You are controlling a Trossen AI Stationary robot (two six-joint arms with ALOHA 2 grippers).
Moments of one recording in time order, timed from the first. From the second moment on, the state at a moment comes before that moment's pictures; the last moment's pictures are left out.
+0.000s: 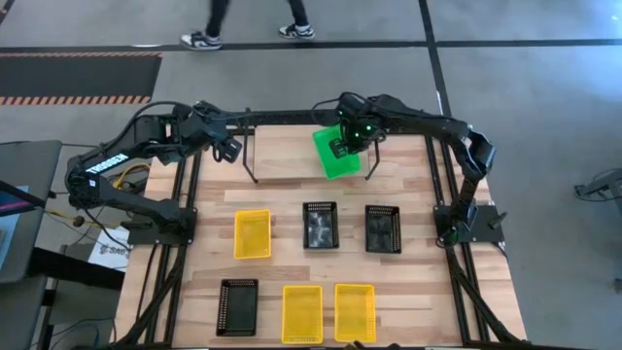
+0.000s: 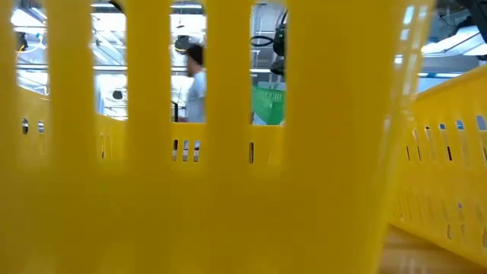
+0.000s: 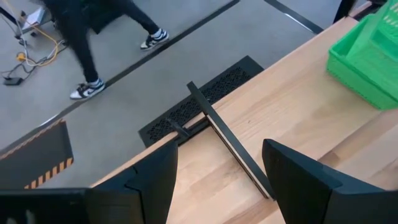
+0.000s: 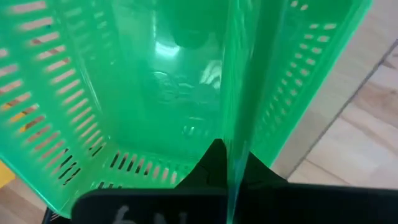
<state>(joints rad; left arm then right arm) 0.27 1.19 1.57 -1.33 -0.68 -0.46 -0.56 1.82 1.64 -1.09 -0.11 0.56</state>
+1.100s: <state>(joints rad) 0.27 1.19 1.57 -1.33 -0.69 -0.41 -0.56 1.77 1.64 -1.15 -0.03 0.74</state>
